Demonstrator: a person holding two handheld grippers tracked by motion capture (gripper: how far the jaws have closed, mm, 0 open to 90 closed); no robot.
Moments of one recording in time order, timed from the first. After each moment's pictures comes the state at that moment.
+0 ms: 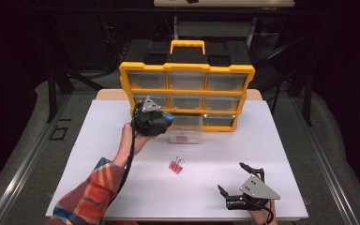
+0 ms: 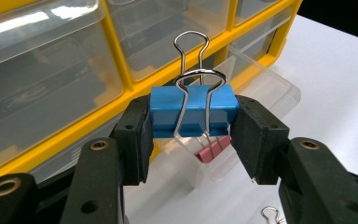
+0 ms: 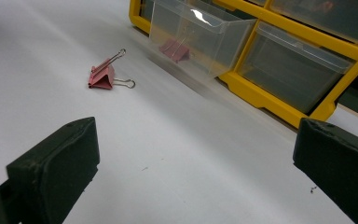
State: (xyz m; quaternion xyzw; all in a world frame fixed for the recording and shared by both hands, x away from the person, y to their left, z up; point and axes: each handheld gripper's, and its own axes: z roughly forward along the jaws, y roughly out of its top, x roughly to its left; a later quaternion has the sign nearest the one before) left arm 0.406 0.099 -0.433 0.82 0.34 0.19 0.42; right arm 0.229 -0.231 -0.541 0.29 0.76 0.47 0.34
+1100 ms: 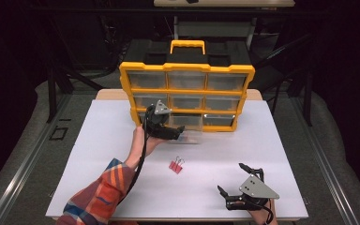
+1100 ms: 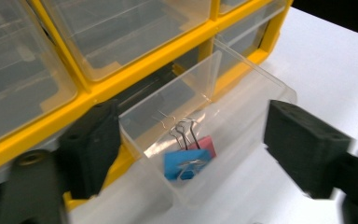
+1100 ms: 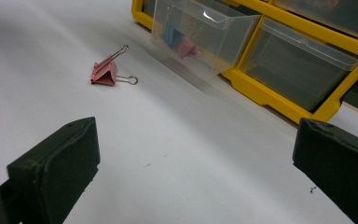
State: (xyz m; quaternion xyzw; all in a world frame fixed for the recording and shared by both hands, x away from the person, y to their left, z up) left arm 0.407 0.076 -0.452 0.83 0.33 0.18 0.42; right arm 0.229 -0.230 -0.541 0.29 0.77 0.47 0.34
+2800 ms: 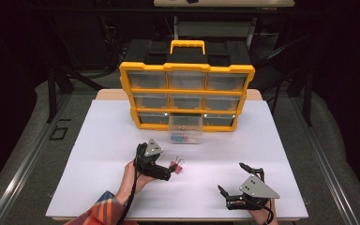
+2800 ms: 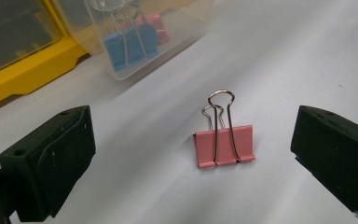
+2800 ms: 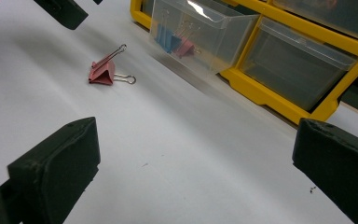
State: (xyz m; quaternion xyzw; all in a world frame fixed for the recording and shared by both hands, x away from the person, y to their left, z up) left arm 0.331 0.100 -0.524 0.84 0.32 0.15 0.40; right arm 0.230 -0.232 -0.541 0.29 0.76 0.47 0.34
